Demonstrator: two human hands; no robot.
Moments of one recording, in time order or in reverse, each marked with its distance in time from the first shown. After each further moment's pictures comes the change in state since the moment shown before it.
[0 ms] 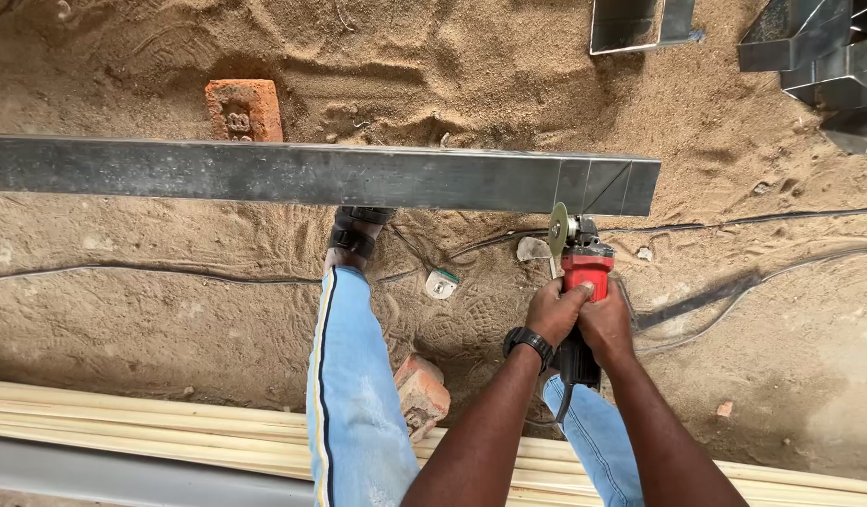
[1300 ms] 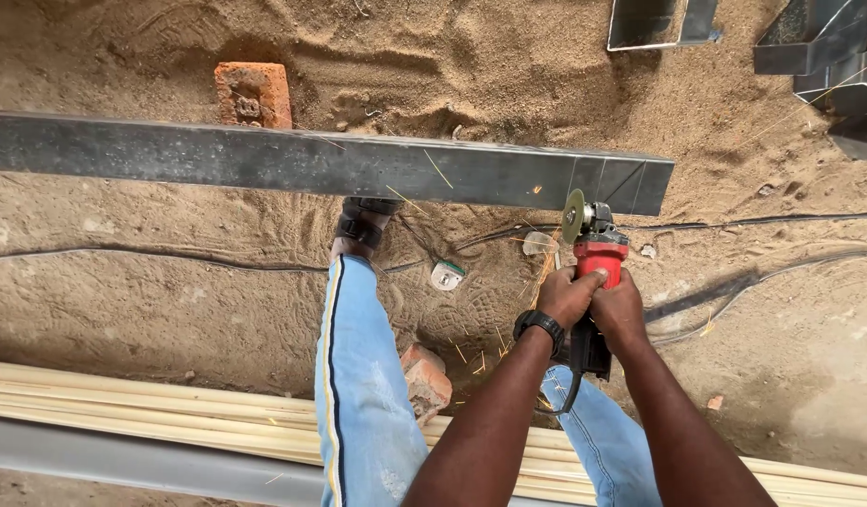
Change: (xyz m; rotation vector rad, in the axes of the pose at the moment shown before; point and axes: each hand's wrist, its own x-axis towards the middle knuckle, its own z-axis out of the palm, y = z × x) left_hand 0.003 0.025 -0.003 -0.040 0.013 0.010; right_hand 0.016 -0.008 -0.004 -0.010 -0.001 0.009
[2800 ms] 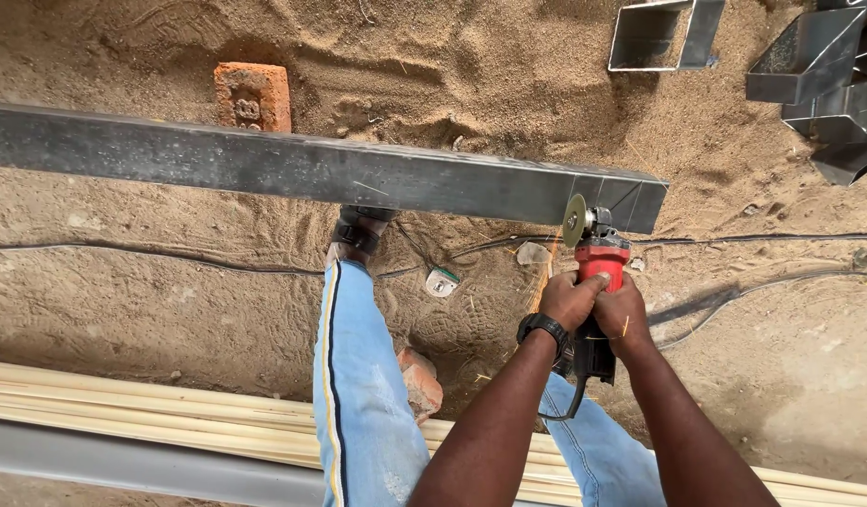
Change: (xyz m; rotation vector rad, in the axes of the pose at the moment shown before) left_hand 0.017 0.010 0.007 0.068 -0.005 0.044; right_hand 0.011 -0.019 -0.014 0.090 -0.043 -0.041
